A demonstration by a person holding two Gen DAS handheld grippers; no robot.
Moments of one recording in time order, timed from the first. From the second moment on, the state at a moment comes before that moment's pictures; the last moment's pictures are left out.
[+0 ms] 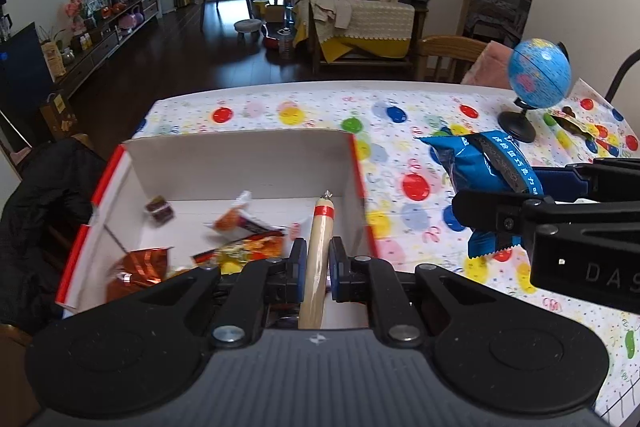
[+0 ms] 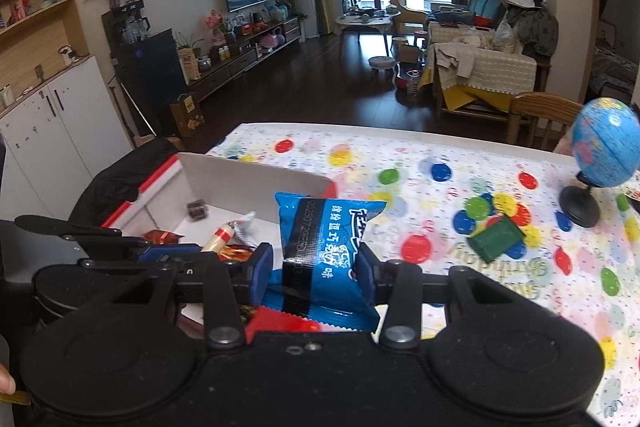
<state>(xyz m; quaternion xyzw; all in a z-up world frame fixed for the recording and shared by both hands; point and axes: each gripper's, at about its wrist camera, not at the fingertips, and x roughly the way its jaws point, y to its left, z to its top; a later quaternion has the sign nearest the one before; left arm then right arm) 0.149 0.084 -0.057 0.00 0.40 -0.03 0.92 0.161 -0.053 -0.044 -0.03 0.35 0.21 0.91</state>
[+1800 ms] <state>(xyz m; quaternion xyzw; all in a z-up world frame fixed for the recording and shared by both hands) 0.206 0.213 -0.134 0.04 0.48 -0.01 0.87 0.199 0.068 -0.130 -0.02 0.45 0.16 0.88</state>
